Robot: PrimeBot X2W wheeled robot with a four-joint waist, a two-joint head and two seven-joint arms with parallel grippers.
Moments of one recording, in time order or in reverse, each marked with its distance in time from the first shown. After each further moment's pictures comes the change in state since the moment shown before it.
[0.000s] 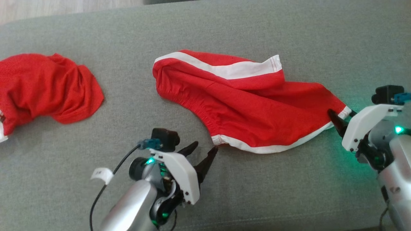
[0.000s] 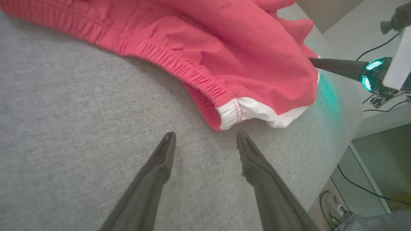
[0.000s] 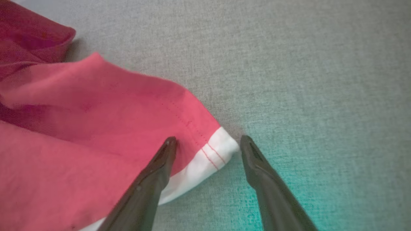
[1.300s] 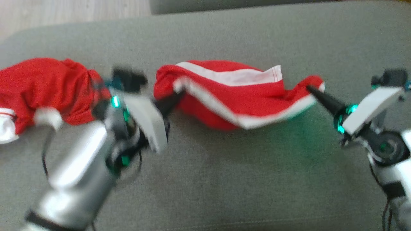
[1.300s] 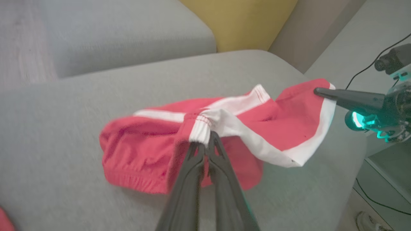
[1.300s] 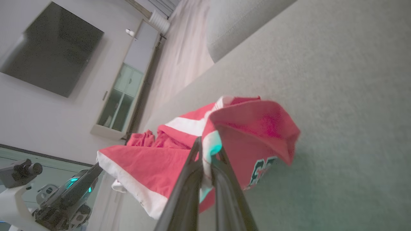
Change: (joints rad) left arm -0.254 0.239 -0.067 -0.140 -0.192 -0.010 0.071; right arm 0.073 -0.063 0.113 -0.392 0.716 0.000 0.091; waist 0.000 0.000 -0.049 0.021
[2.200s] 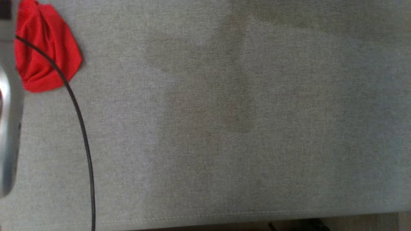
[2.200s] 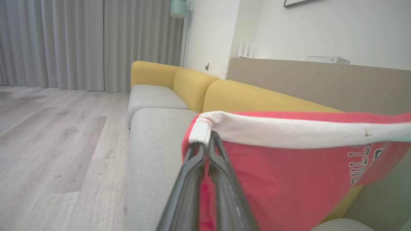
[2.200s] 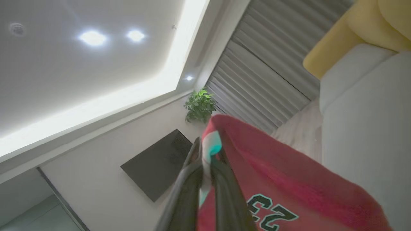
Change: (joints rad) left arm -1.174 -0.167 0.191 0.639 0.089 0.002 -0.292; right arm -1.107 0.106 -0.139 0.194 0.128 0.000 -0.256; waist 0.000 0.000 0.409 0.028
